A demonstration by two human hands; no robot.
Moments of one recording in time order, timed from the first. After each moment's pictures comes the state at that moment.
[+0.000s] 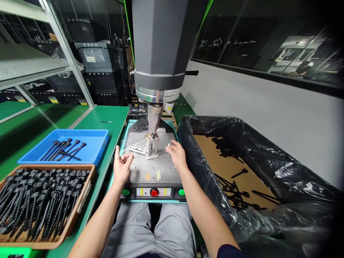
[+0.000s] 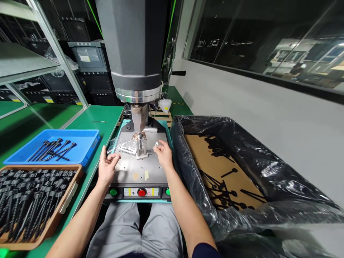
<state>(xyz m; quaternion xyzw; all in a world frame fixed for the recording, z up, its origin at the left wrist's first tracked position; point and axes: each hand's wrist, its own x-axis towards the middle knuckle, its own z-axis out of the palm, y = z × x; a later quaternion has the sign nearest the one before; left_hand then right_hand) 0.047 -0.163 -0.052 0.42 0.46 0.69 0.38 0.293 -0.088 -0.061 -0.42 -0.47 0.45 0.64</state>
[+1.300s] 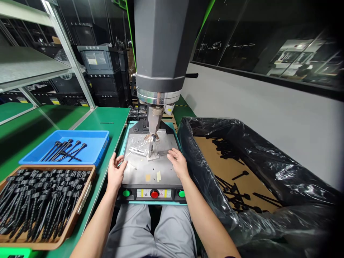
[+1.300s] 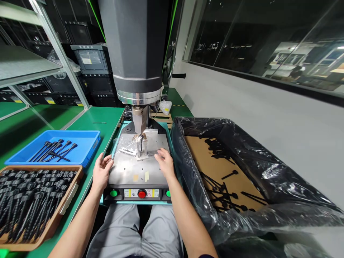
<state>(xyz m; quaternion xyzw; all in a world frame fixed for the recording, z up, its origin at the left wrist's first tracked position) 0.019 -0.174 -0.070 0.37 0.54 0.67 0.36 0.306 -0.108 -0.088 -0.49 -0.49 0.42 0.59</state>
